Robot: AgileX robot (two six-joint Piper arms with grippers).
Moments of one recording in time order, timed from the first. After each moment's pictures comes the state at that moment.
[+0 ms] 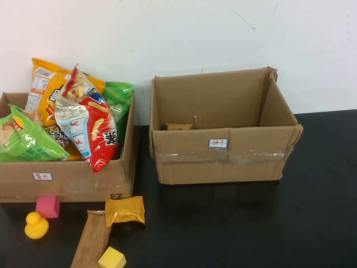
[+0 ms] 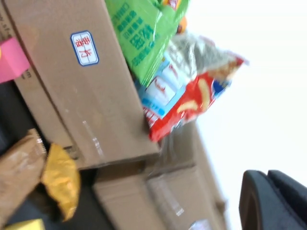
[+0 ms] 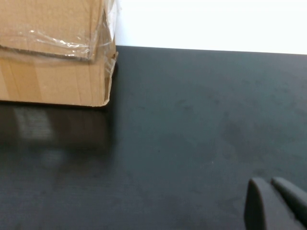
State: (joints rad) right arm 0.02 -0.01 0.03 0.00 0.41 -0.08; left arm 0.17 -0.01 0.03 -0.99 0.30 -0.33
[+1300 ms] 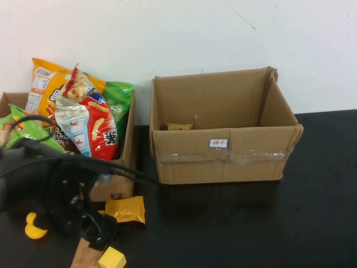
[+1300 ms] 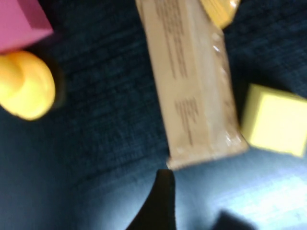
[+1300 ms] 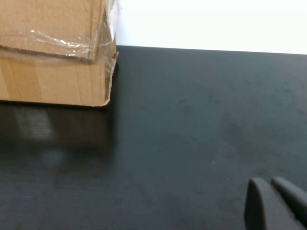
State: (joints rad) right arm 0.02 -0.01 0.03 0.00 0.41 -0.08; left arm -0.37 1.63 -0.89 0.13 0.74 -0.17
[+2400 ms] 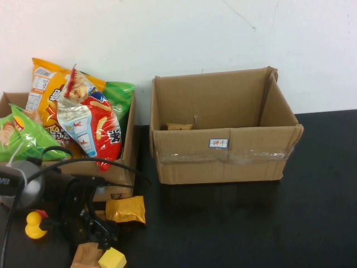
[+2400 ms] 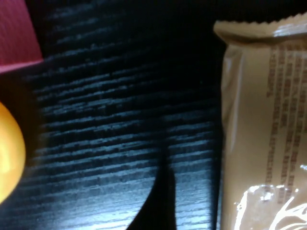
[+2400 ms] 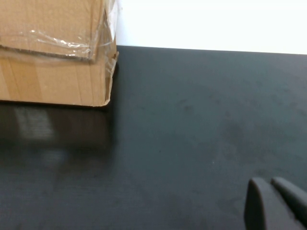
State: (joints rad) right arm 0.02 -0.01 0.03 0.00 0.41 -0.08; left arm -0.25 2.01 -0.91 0.15 0.38 -0.28
